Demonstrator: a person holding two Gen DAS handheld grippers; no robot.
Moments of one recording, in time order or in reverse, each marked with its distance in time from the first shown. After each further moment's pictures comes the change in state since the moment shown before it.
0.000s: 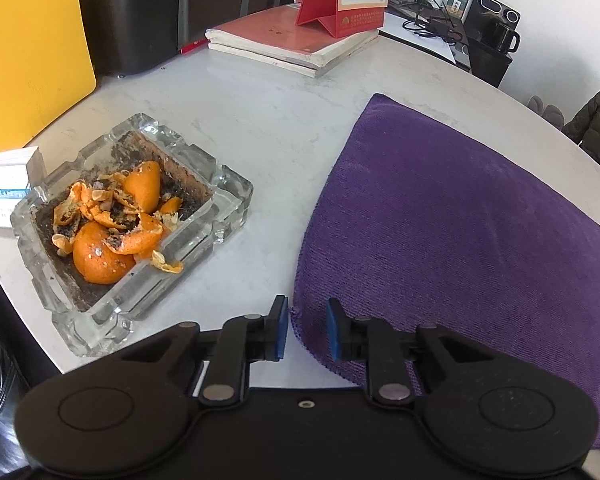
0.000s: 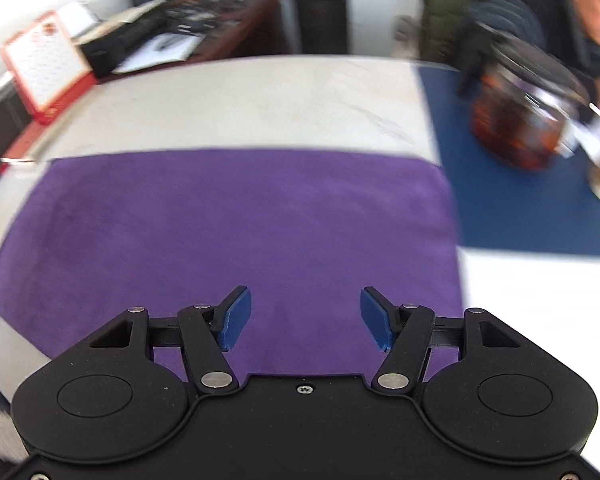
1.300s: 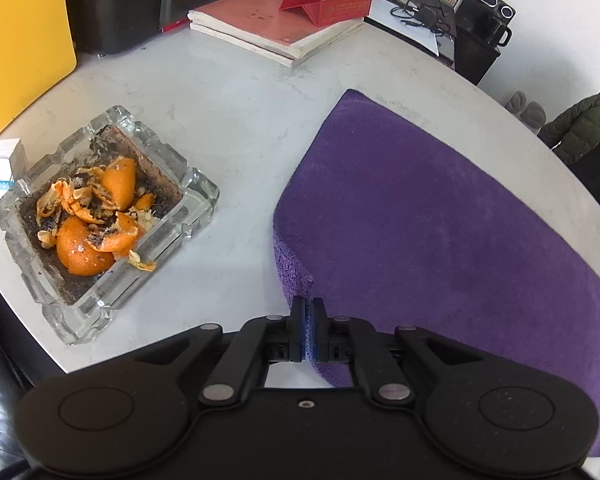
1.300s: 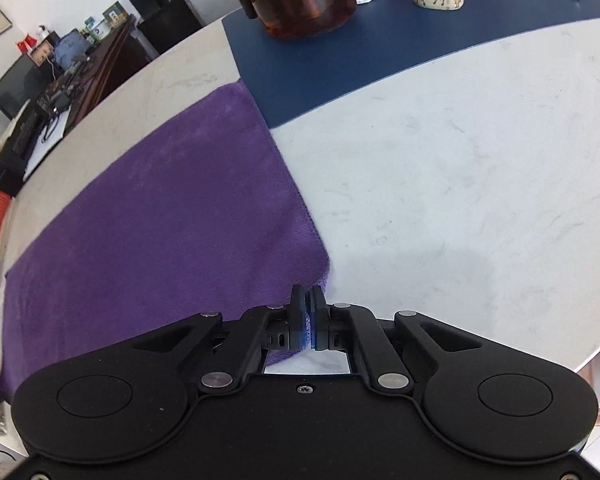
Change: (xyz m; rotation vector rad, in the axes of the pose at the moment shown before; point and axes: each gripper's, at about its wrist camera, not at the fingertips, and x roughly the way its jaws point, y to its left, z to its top) left arm -0.020 -0.008 0.028 -0.071 0.092 -0.103; right arm -0.010 -0.105 -0.060 0.504 0.015 0.076
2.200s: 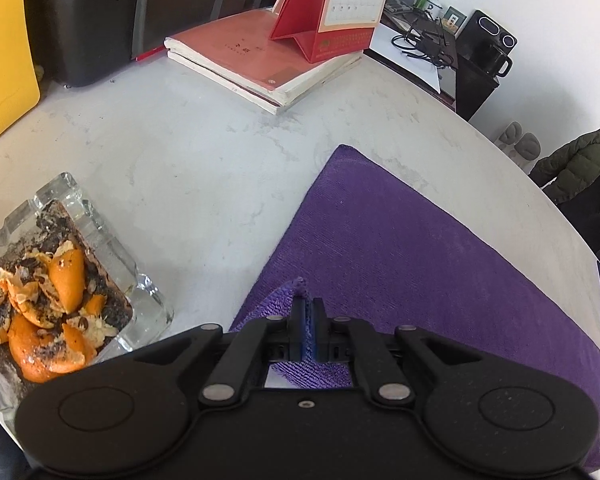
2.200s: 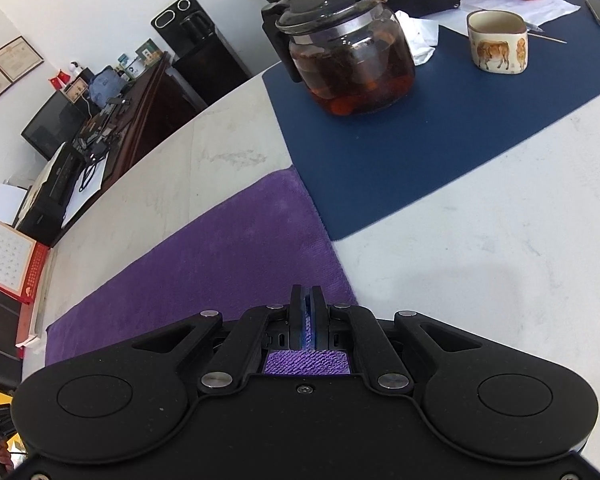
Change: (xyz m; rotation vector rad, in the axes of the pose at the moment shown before) left arm 0.039 -0.003 0.063 -0.035 -0.050 -0.041; right arm 0.028 0.019 0.076 -0.020 -0.092 0.101
